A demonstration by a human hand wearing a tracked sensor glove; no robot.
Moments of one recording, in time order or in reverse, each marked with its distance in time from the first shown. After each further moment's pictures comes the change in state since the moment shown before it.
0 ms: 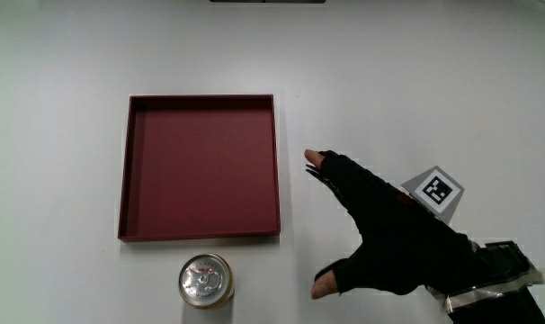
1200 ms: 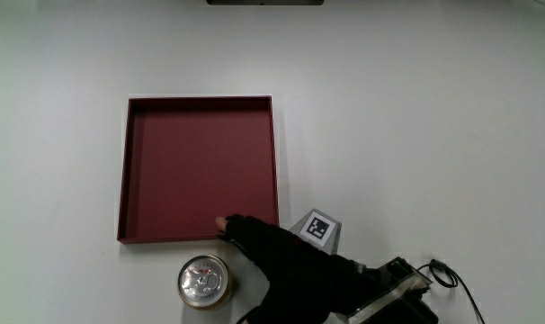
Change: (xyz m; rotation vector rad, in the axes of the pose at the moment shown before) arm 0.049 0.074 -0.116 -0.267 0.132 -0.039
